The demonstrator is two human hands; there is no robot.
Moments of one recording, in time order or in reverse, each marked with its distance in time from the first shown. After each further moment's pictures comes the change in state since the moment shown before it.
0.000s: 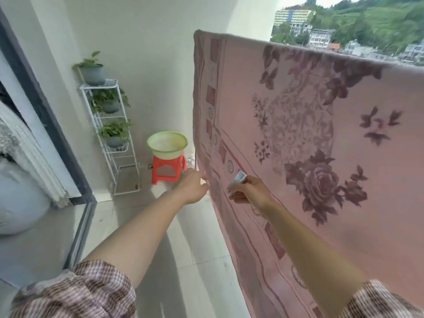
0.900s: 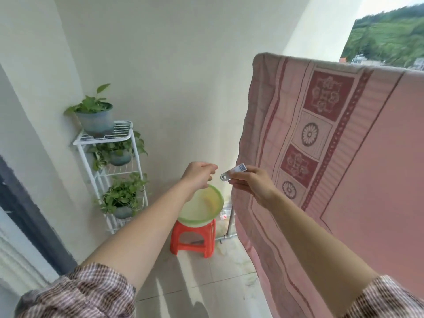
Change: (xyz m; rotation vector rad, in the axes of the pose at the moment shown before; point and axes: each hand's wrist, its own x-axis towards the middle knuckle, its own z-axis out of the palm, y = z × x) left_hand 0.570 -0.265 -0.220 -0.892 0.069 -0.193; right_hand 0.611 -0.195 0.245 0.171 -0.090 -0.104
